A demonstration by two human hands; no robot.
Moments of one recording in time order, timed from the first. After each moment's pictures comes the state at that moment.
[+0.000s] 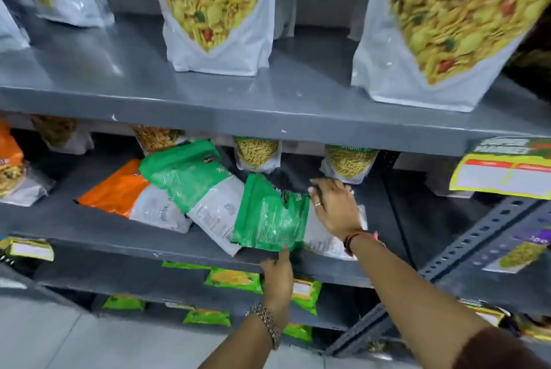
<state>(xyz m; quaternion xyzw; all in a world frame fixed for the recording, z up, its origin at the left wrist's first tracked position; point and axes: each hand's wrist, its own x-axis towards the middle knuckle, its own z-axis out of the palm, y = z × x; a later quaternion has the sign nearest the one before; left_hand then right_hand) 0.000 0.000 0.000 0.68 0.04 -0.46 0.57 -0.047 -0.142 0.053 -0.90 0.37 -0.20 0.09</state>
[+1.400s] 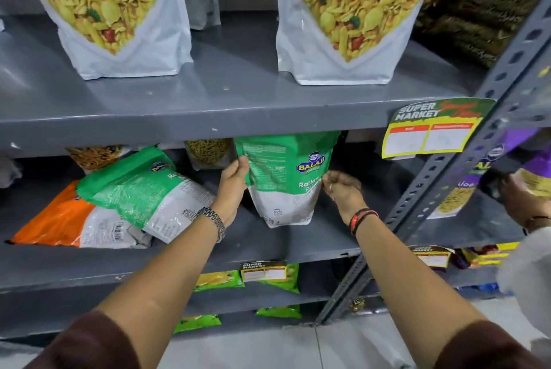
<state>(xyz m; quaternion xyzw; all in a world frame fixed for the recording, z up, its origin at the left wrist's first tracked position) 0.082 -0.088 0.061 0.61 -0.28 -0.40 0.63 -0.107 -0.179 0.042 -0.45 0.57 -0.40 0.56</state>
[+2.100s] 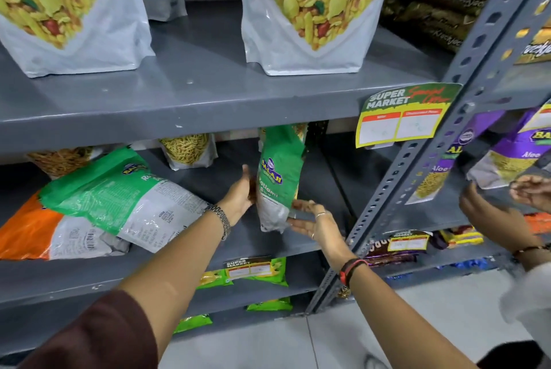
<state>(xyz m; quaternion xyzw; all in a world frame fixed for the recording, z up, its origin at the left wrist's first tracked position) 0.040 -0.121 0.040 0.59 -0.14 -0.58 0.54 -0.129 -0.113 0.005 -0.44 0.50 -0.30 0.68</state>
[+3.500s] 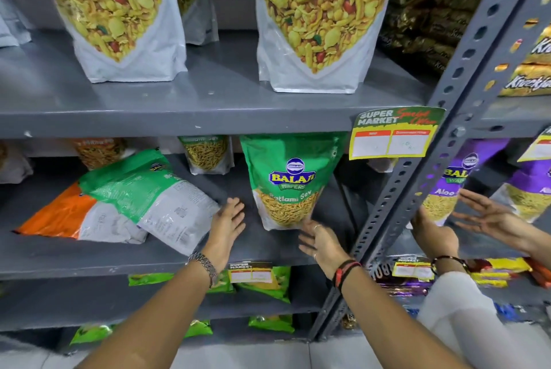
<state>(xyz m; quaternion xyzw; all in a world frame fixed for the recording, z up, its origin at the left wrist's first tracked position) 0.042 -0.038 0.022 0.58 -0.15 -0.49 0.64 -0.138 -0.104 0.016 -0.37 0.52 -0.27 0.72</state>
